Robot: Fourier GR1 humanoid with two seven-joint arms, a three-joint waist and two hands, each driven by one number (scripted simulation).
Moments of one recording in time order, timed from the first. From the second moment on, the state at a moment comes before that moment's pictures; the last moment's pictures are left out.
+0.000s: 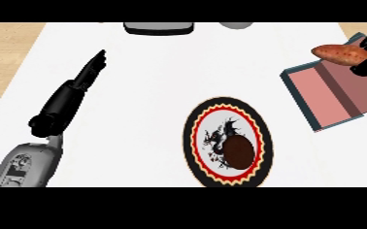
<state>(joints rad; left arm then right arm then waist) -0.24 0.34 -0.10 -1.53 -0.03 -0.11 -0.07 -0.87 -0.68 -0.12 -0.57 0.77 0.19 0.40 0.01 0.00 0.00</state>
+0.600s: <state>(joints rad) -0.22 0.33 -0.08 -1.53 -0.04 -0.12 -0.06 -0.84 -0.66 -0.37 -0.63 0.51 0.06 0.07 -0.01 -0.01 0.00</state>
